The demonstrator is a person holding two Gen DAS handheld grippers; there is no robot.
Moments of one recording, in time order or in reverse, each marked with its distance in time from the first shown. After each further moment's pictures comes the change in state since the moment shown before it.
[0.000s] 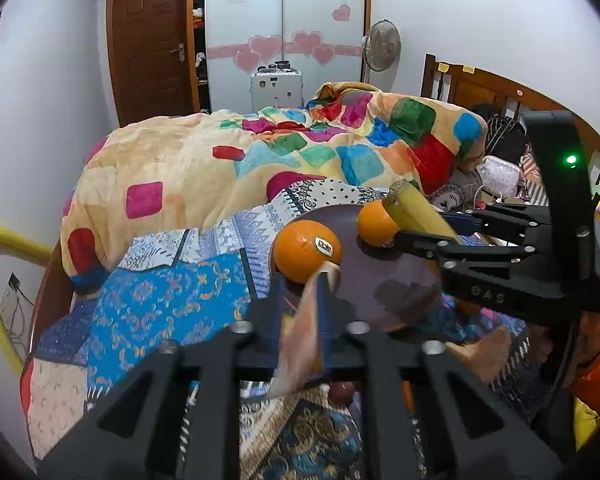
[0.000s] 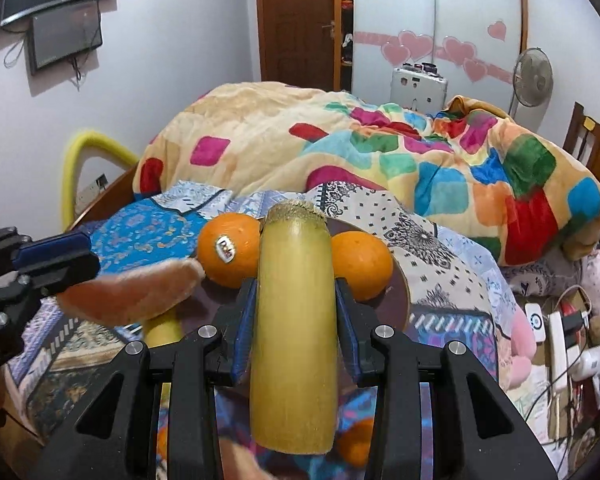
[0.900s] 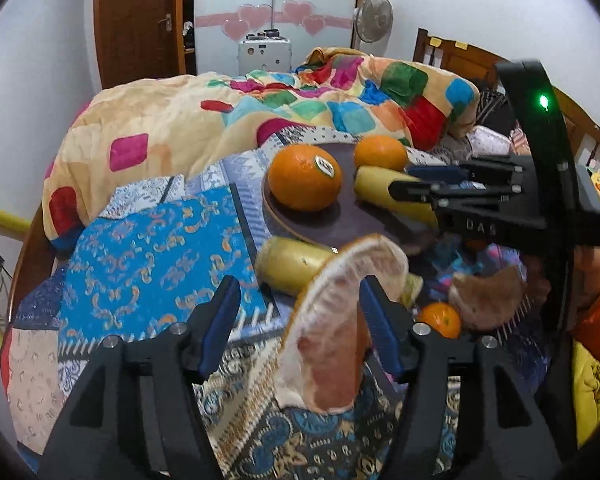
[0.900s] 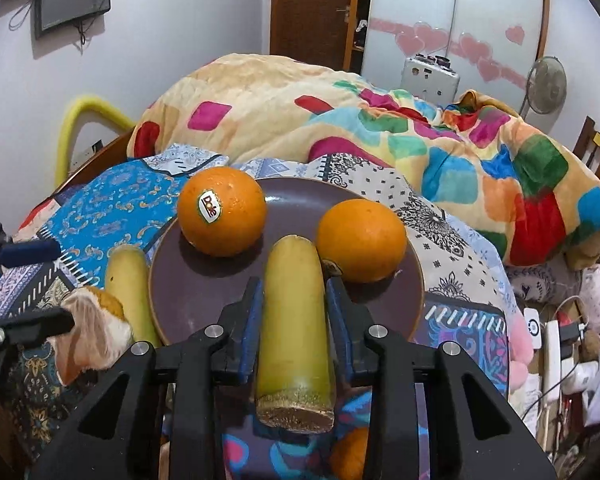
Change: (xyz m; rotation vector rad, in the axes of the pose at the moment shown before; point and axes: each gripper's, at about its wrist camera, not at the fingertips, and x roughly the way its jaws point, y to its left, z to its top) left arm 0.014 0.009 -0.051 -0.008 0.111 -0.065; right arm 0.023 0.004 -0.015 -0.073 0.070 -0.015
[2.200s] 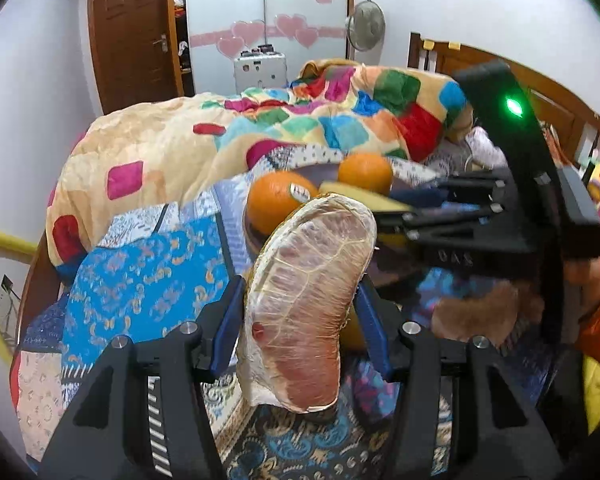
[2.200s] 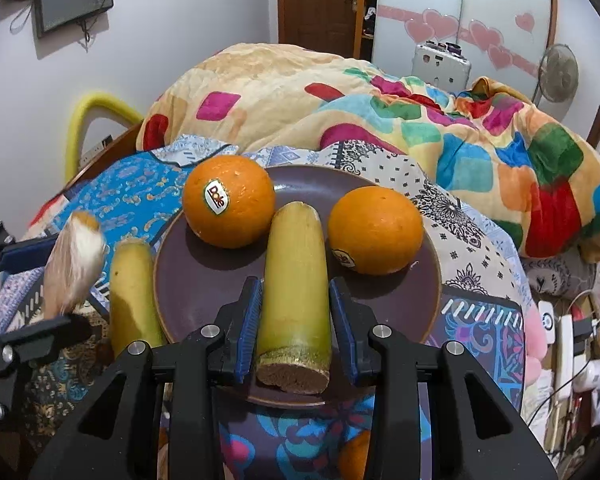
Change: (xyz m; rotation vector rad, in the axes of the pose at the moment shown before) left arm -0.001 -0.026 0.019 0.045 -0.066 0.037; right arm 0.003 -0.008 -0.001 0.019 0.024 0.060
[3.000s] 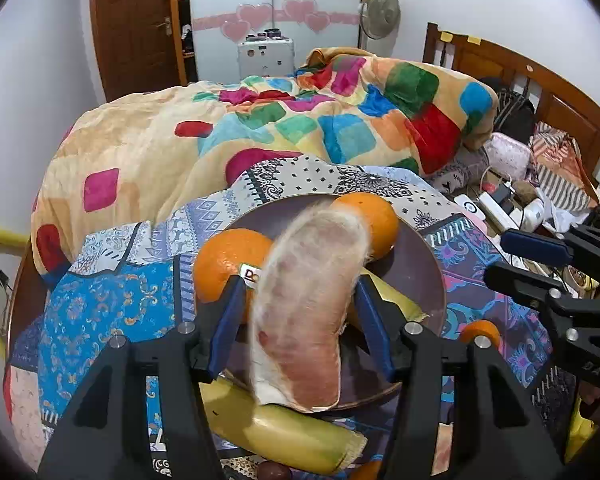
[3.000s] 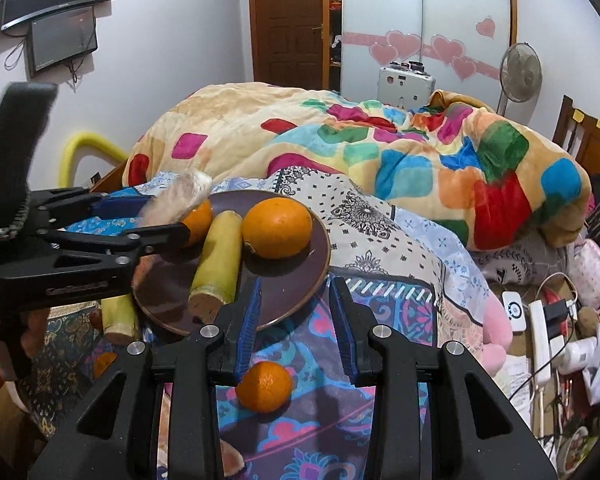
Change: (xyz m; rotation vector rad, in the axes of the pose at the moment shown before) left arm 0.068 -0.029 0.059 -0.042 0.072 0.019; right arm -0.061 -0.051 -0.026 0.064 -0.108 -0.043
